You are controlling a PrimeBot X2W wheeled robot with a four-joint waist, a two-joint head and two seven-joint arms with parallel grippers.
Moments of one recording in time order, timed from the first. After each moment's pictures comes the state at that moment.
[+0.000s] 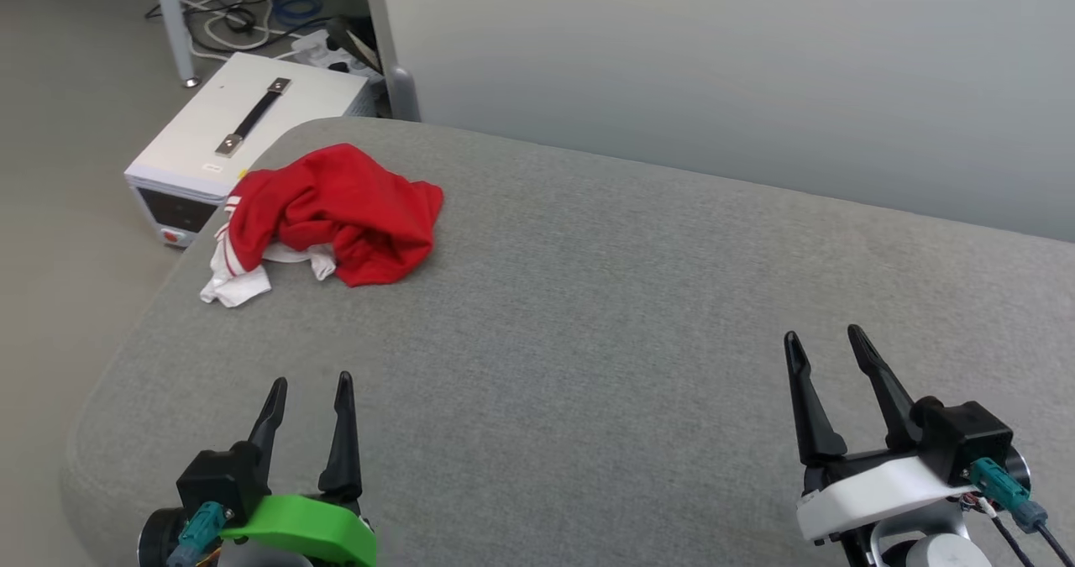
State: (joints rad) left arm 0.05 0.05 0.02 0.11 -0.19 -0.09 -0.22; right arm 0.00 -0.05 0.07 0.05 0.16 0.13 -0.22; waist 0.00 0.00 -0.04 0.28
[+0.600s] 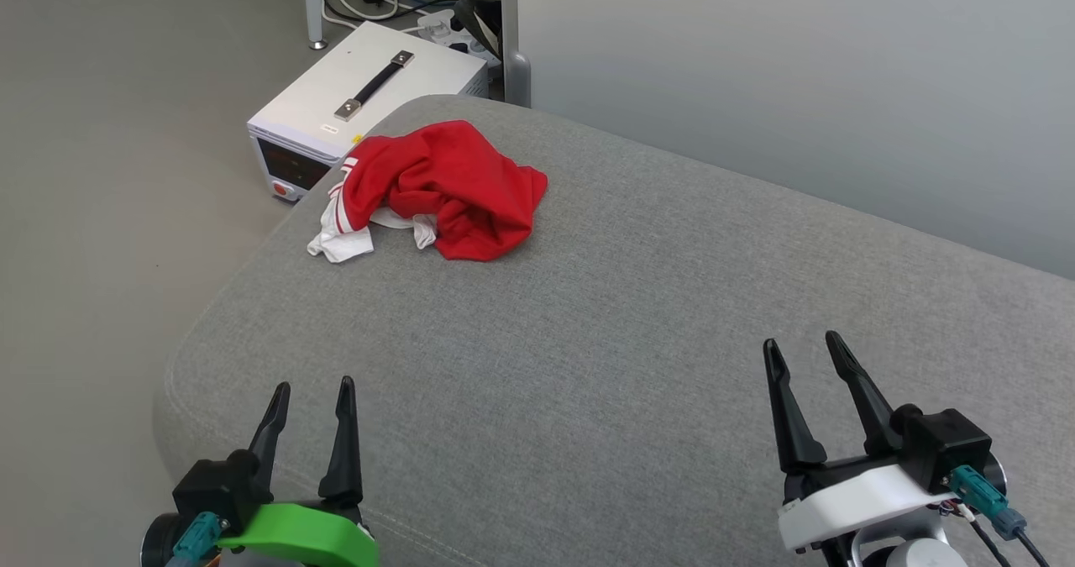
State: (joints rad) left arm 0.06 0.05 0.02 0.12 -0.21 -0.12 -0.26; right arm 0.00 -0.05 0.11 0.07 0.19 0.13 -0.25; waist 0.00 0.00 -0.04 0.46
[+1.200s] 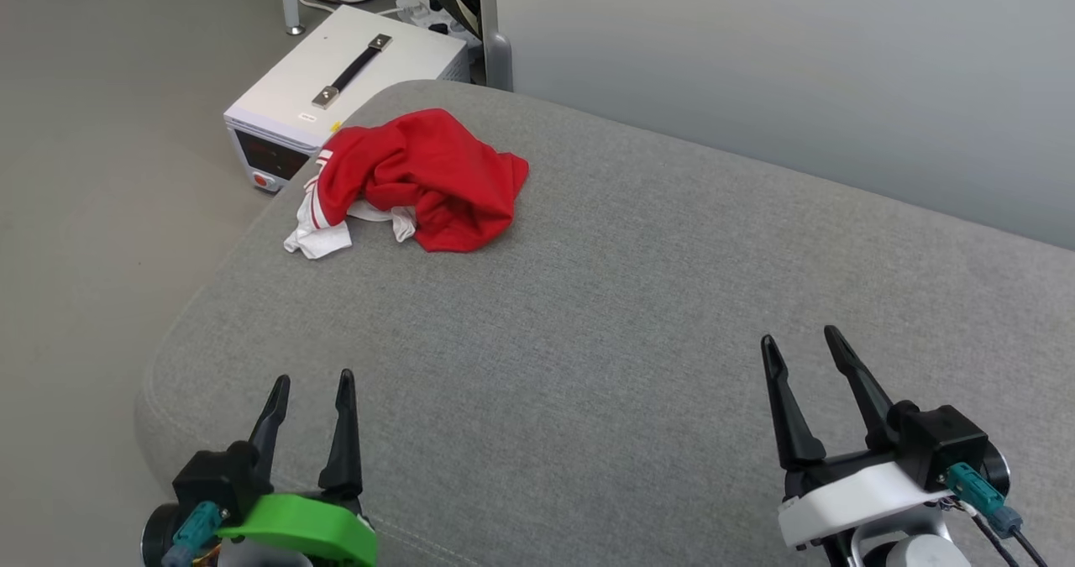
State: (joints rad) left arm 0.05 0.06 0.03 0.13 -0.22 -0.12 -0.26; right arm 0.00 -0.05 0.12 0.06 0.16 0.13 -0.25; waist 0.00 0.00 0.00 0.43
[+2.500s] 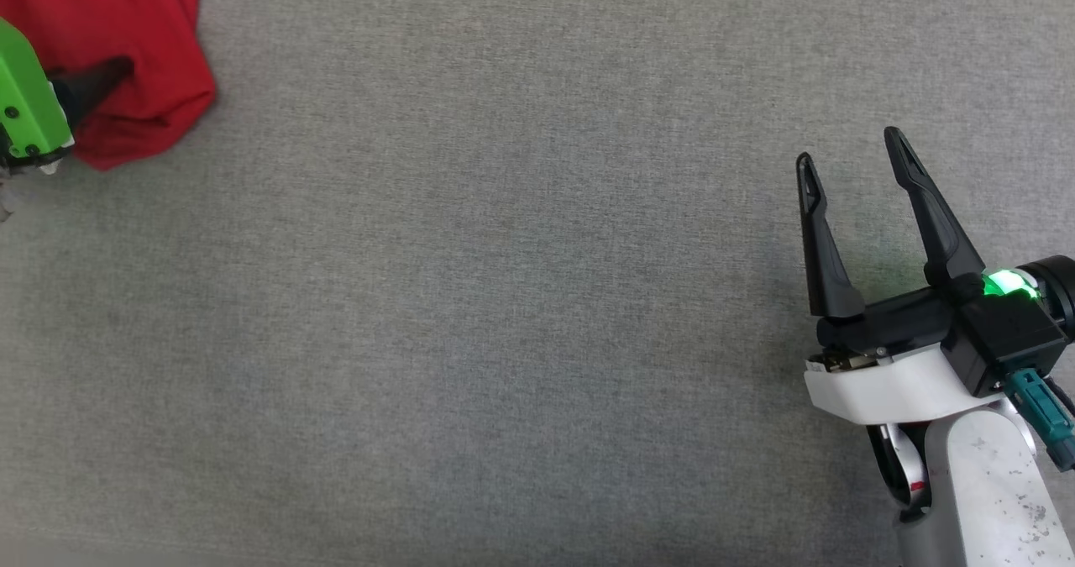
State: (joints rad) left arm -1.01 0.68 -0.39 0.67 -0.99 -0.13 0.66; right arm -0.23 -0.07 0.11 -0.16 -0.04 0.13 -0.26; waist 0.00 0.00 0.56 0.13
